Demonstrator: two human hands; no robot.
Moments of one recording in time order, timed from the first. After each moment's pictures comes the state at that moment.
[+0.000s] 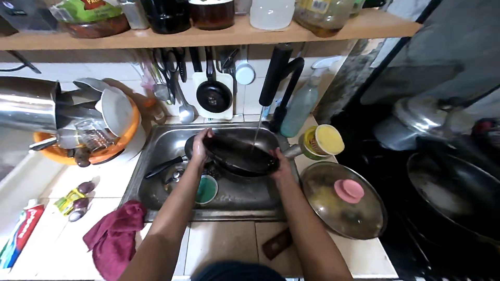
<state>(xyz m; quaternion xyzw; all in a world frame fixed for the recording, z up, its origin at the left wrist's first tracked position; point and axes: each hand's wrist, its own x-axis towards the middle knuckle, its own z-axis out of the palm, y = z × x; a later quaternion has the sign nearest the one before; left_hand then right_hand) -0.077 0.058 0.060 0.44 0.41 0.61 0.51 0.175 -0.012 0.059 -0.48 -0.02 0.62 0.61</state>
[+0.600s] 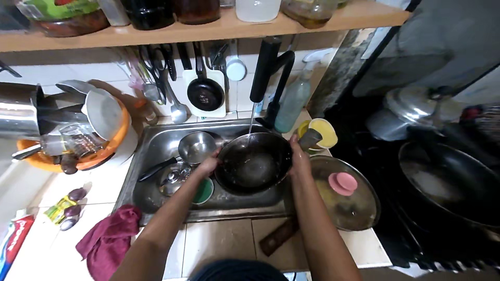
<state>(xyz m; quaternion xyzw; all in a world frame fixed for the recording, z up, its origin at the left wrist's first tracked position) -0.049 0.031 0.034 0.55 0.54 0.25 0.59 0.206 -0.041 0.103 -0.61 -0.20 0.42 0.64</state>
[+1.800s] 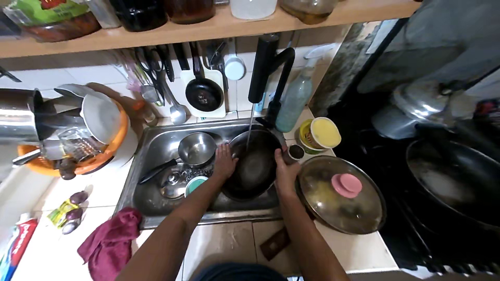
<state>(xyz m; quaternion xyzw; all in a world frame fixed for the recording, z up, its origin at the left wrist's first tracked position) 0.003 0.052 -0.026 0.77 0.61 0.02 0.17 0.170 -0.050 0.067 -0.60 -0.30 0.28 0.69</state>
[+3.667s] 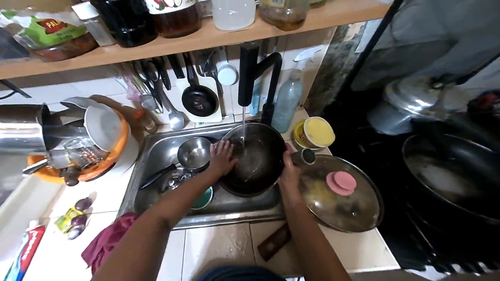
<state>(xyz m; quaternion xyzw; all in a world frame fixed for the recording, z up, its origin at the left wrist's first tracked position) 0.002 0.050 0.029 0.82 0.54 -0.09 0.13 0.198 -0.046 0.046 -0.47 -0.25 0.32 0.78</state>
